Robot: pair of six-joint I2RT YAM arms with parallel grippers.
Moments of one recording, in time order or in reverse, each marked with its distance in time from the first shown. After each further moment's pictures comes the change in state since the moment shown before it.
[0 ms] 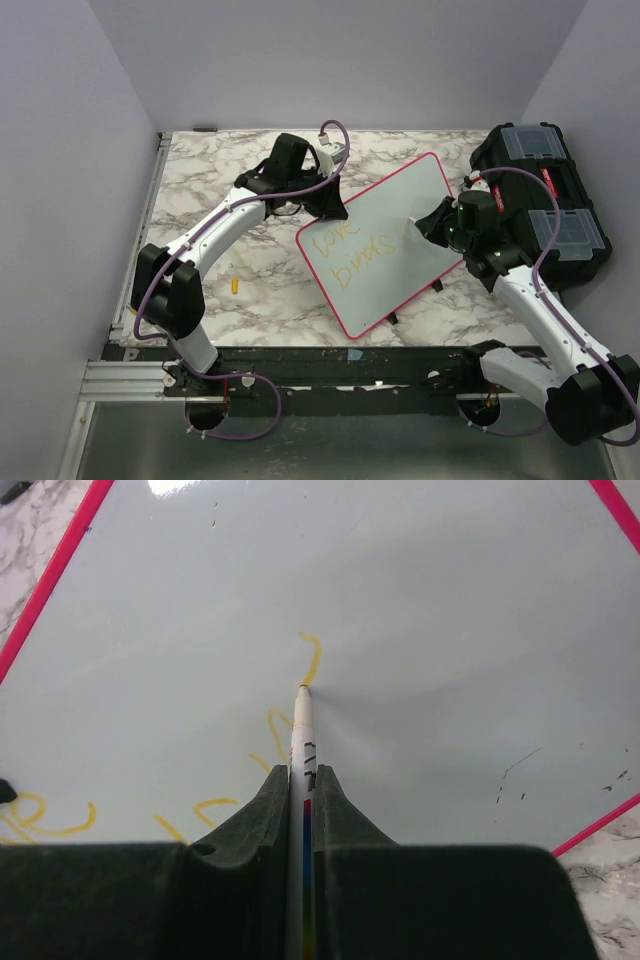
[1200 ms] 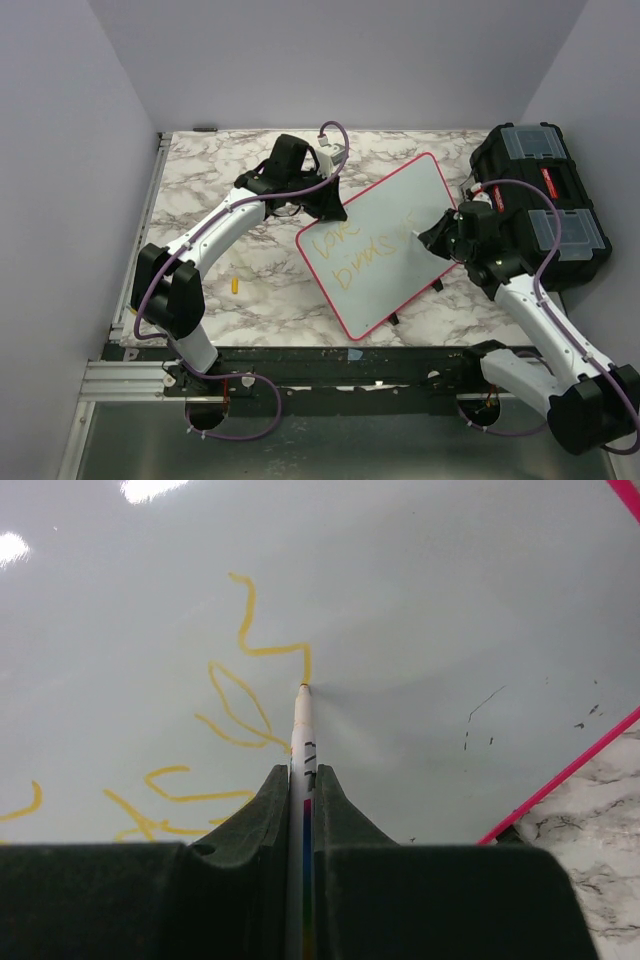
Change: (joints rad) left arm 0.002 0.000 -0.006 -0.007 -0.004 -0.005; right arm -0.002 -0.048 -0.065 -0.058 0.018 0.029
